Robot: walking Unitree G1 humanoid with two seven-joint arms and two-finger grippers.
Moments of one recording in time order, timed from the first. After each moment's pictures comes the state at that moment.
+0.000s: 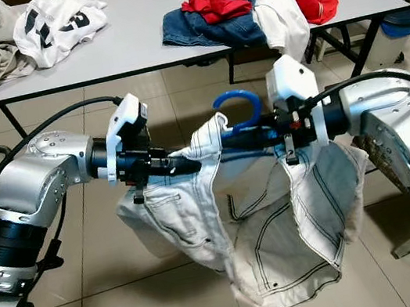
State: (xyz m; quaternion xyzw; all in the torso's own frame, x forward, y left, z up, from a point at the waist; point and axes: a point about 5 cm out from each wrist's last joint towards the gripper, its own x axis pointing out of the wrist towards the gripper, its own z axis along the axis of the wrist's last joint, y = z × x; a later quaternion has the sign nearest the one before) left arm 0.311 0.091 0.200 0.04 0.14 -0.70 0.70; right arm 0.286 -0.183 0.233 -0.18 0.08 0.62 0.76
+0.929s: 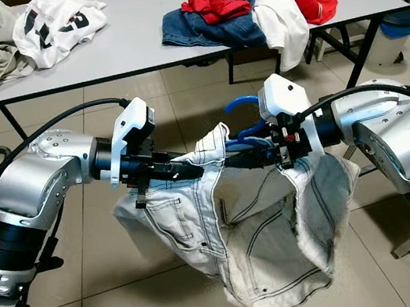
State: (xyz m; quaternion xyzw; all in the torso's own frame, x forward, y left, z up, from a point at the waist) left arm 0.307 0.087 0.201 0.09 0.15 -0.70 0.69; right arm 0.284 -0.180 0.218 -0.20 0.12 0.61 0.75
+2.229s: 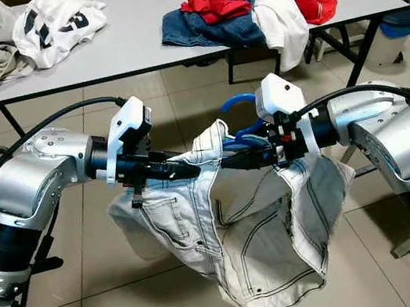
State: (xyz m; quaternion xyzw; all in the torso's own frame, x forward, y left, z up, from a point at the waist) left arm 0.306 0.091 0.204 0.10 0.14 -0.70 0.69; right arm 0.285 -0.176 0.216 -0.18 0.12 0.62 0.76
